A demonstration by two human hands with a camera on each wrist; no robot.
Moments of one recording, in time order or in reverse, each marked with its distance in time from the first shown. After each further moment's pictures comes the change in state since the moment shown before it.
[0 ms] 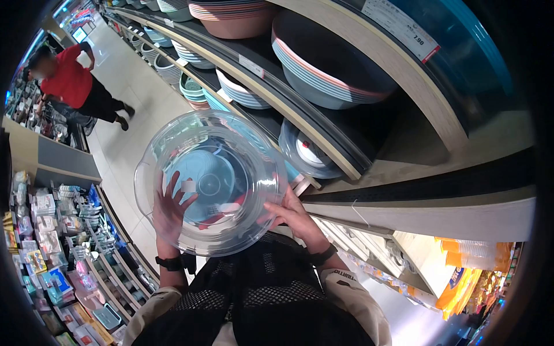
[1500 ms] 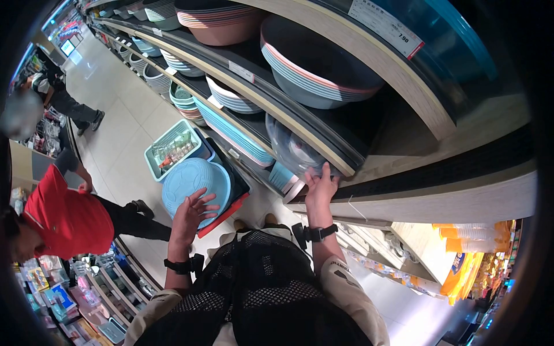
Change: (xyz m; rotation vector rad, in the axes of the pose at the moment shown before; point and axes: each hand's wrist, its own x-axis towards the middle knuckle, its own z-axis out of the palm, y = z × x) left_hand 0.010 -0.039 -0.009 0.179 -0.226 -0.323; right_hand 0.049 0.018 -0.089 0.545 1.052 -0.521
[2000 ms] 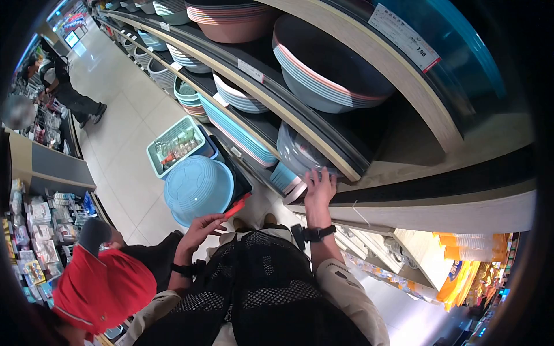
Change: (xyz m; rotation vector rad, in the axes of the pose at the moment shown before) left_hand -0.012 -0.052 -0.036 0.345 -0.109 -0.221; right_hand 0.010 0.025 -0.005 0.088 0.053 0.053
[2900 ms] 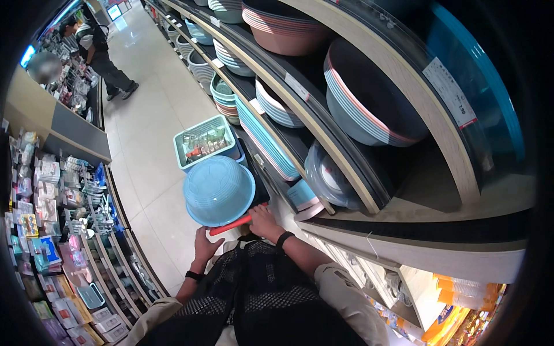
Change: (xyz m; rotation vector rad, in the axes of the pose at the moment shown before) left_hand -0.022 -0.142 -0.010 0.775 0.905 0.176; right_hand -0.065 0.180 -0.018 -1.842 -1.589 -0.522
